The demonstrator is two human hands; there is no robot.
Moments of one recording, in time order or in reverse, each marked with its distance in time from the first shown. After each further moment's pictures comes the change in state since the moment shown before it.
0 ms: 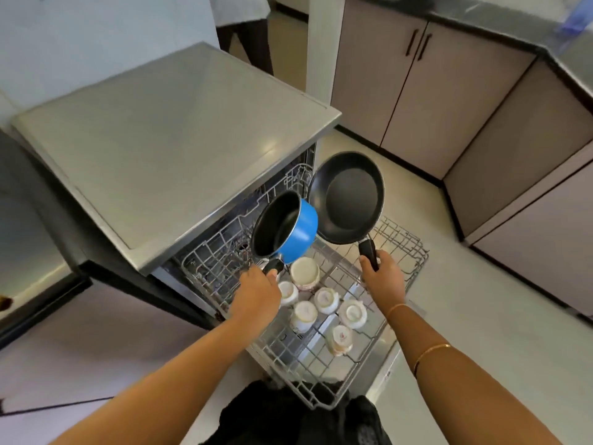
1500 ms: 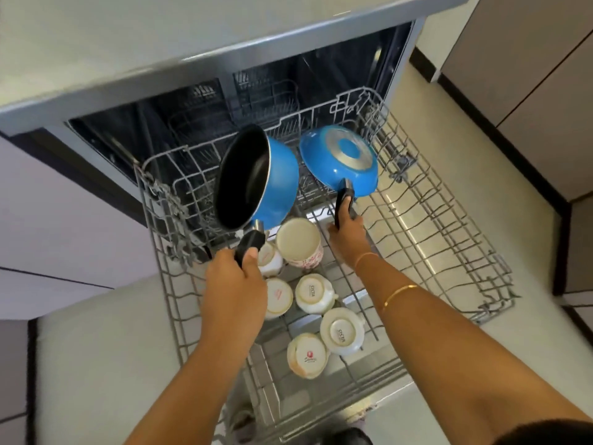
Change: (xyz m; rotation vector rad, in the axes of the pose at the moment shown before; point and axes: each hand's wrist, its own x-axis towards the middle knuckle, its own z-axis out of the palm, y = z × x) left_hand 0.047 0.005 0.158 -0.476 0.464 -0.410; right_hand 0.164 0.073 0.163 -0.356 -0.627 -0.307
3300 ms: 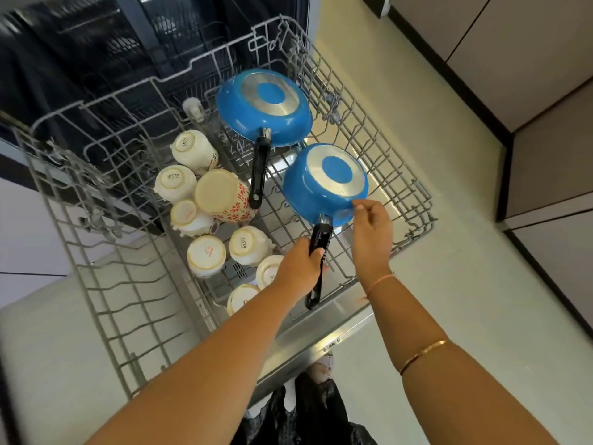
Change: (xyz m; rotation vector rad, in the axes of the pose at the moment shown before) left_hand -0.050 -0.012 0.179 -0.026 -0.707 0.002; right_hand -0.102 0.104 -0.055 0.737 0.572 0.166
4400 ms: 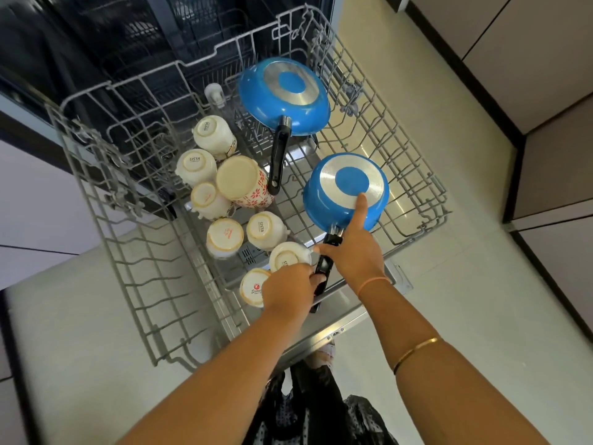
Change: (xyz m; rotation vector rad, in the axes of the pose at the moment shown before) left_hand -0.043 -0.042 -0.012 0.788 0.126 0.035; right_hand -0.044 0.007 0.005 -0.784 -0.431 -0.092
